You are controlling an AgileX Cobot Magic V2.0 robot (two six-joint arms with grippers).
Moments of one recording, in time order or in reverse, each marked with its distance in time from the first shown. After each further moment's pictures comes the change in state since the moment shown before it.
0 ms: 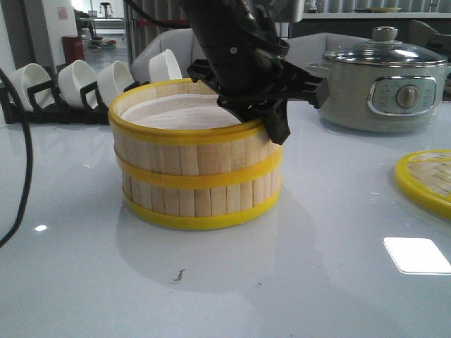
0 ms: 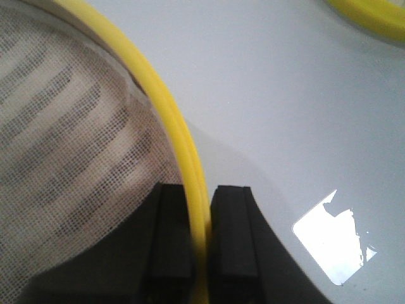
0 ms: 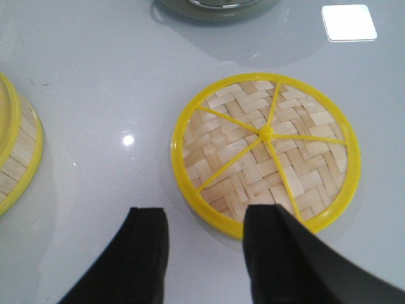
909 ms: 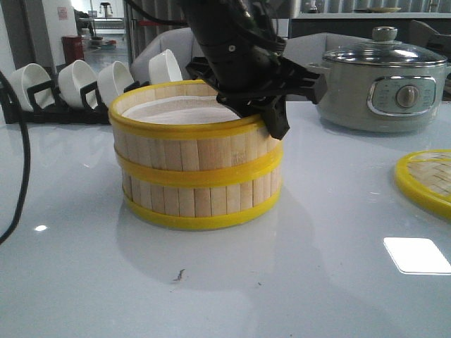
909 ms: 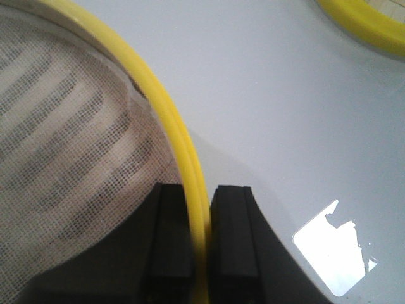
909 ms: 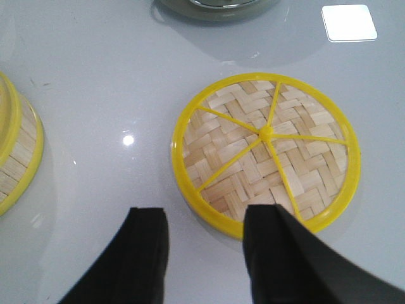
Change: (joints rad) left arm 0.010 0.000 0.000 0.000 -0.024 0.000; right arm 0.000 0.000 0.000 0.000 0.000 0.000
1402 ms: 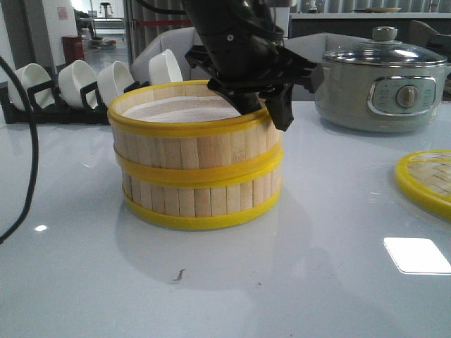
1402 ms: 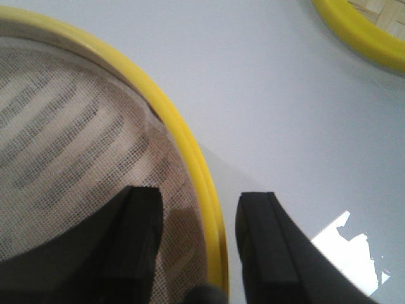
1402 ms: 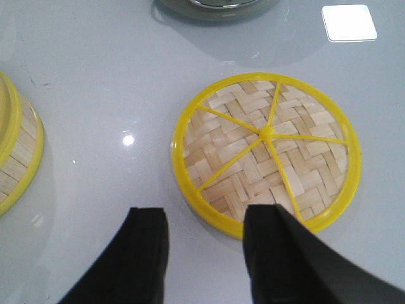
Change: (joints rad) left arm 0.004 0.000 -0.030 0.017 -0.002 0.000; right arm 0.000 0.000 0.000 0.000 0.000 0.000
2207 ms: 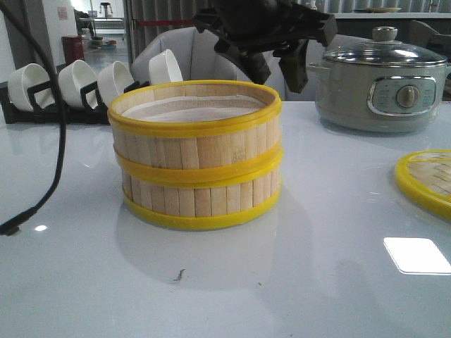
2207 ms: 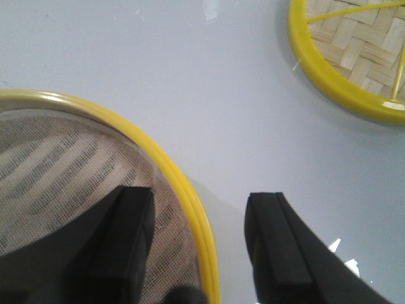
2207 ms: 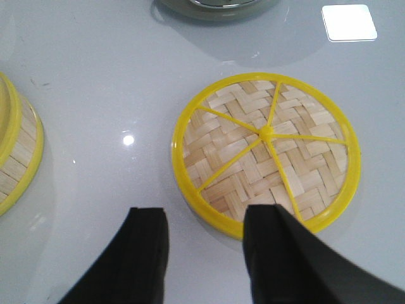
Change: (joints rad) left arm 0.001 0.000 -0.137 -0.001 0.075 0.000; right arm 0.000 0.000 0.000 0.000 0.000 0.000
